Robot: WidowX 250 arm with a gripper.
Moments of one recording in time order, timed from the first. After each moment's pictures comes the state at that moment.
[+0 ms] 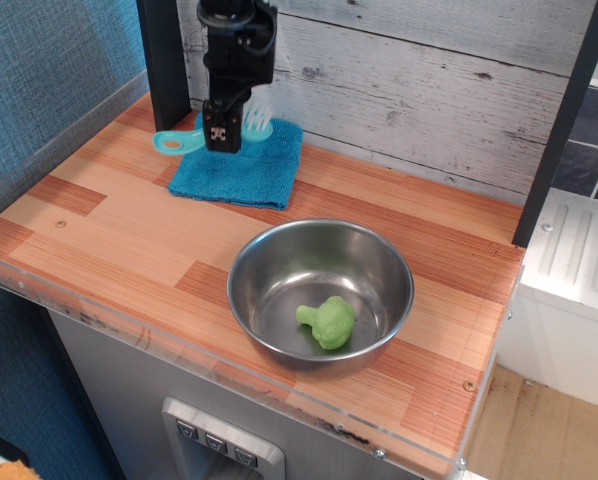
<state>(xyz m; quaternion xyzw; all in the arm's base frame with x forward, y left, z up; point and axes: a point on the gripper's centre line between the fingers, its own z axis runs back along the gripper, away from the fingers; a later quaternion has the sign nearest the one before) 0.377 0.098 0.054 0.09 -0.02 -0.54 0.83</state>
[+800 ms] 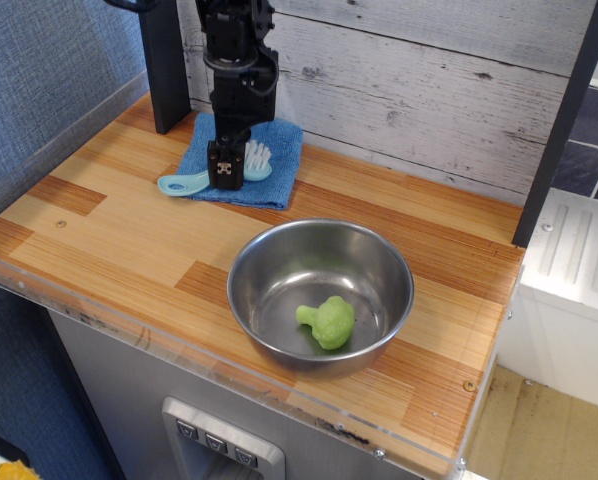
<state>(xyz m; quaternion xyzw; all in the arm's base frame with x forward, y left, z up) 0.377 0.097 0.022 0.07 -0.01 -0.52 0.85</state>
